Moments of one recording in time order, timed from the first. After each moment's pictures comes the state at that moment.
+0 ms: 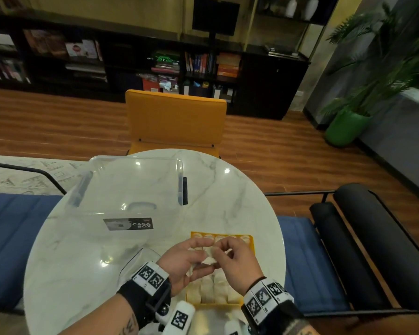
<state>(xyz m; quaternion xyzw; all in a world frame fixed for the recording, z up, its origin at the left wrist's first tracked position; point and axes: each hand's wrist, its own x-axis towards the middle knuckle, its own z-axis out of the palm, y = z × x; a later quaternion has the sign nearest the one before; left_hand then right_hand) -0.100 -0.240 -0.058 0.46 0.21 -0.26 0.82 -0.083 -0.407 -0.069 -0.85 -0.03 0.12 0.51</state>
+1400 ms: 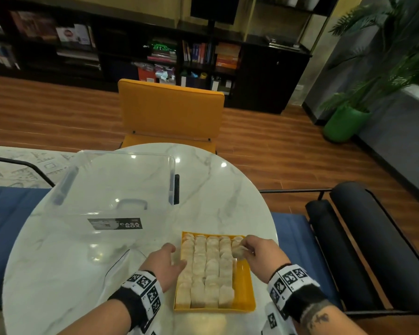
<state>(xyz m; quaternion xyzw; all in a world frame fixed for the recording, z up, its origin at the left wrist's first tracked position) -0.090 -0.224 -0.119 0.91 0.15 -0.17 0.35 -0.032 -0.486 -0.065 -0.96 -0.06 0.18 0.20</state>
